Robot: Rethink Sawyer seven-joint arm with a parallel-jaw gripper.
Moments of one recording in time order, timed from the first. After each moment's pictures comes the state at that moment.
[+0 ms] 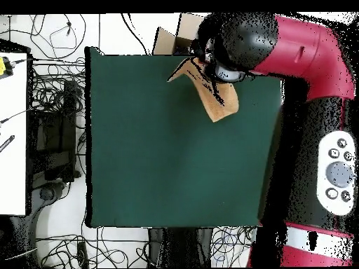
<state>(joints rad) -0.42 -0.68 0.30 0.98 -0.22 1.16 1.71</state>
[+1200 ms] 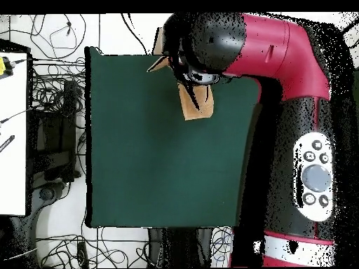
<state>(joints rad) -0.37 -0.73 0.29 1.04 -0.17 1.16 1.71</state>
